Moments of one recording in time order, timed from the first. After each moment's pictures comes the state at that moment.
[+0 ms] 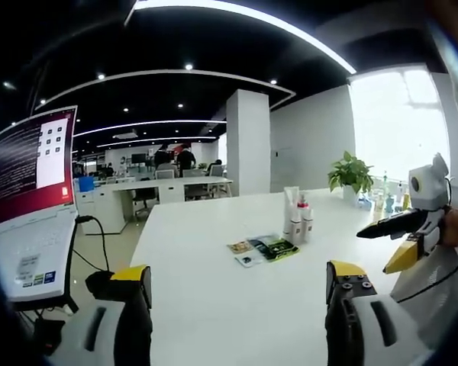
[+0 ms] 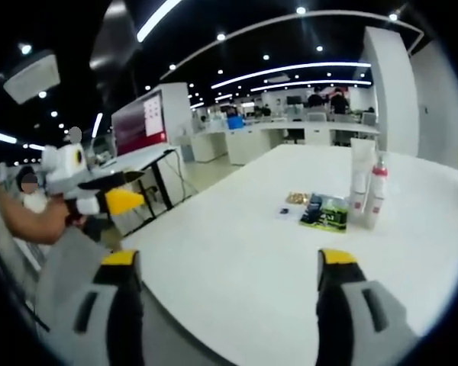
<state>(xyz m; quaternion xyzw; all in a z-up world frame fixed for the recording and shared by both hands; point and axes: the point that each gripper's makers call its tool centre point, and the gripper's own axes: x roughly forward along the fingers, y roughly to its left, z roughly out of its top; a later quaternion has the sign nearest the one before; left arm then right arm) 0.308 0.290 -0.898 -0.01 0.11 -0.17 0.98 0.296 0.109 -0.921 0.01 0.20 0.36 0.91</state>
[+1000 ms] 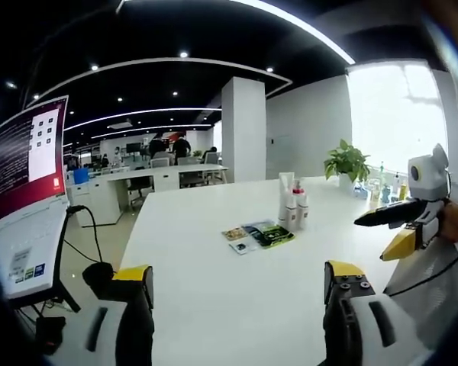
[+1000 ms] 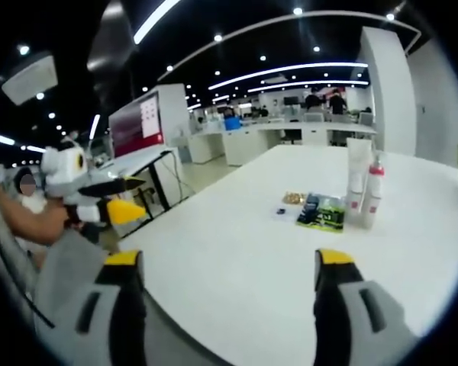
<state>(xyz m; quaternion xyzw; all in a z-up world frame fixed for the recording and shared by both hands) 0.308 0.282 -0.915 0.00 0.15 -0.18 0.97 0.299 0.105 -0.924 0.01 0.20 0.35 0.92</state>
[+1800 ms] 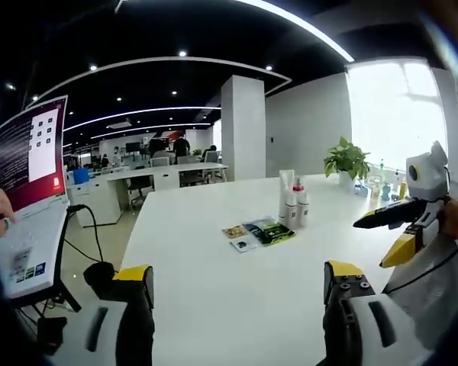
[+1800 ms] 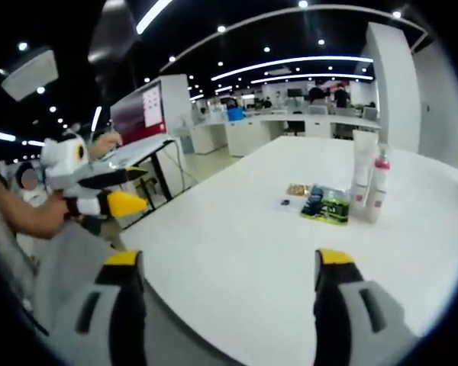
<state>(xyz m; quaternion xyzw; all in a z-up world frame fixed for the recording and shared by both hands) 0.307 0.285 -0.917 0.00 0.15 -0.18 0.97 0.296 0.111 -0.932 0.00 0.22 0.36 0.91</state>
